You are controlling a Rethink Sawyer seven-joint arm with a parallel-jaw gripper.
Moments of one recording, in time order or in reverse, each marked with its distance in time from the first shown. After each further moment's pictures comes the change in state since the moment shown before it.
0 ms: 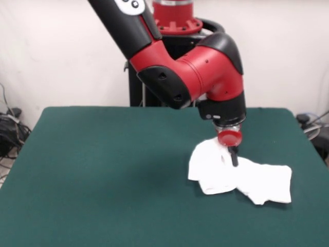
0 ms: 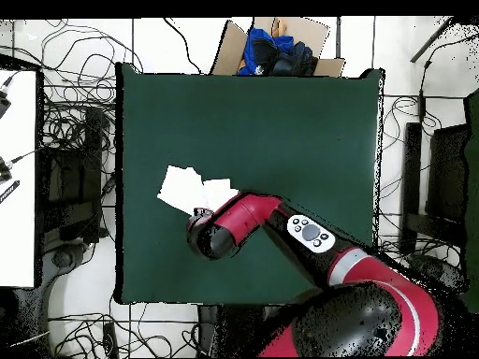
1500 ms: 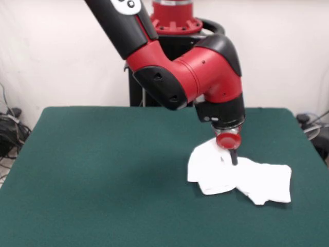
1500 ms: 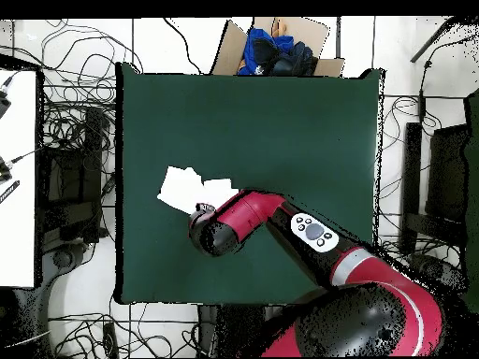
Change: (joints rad) arm -0.010 -0.003 0.003 -0.014 -0.001 -0.013 0.000
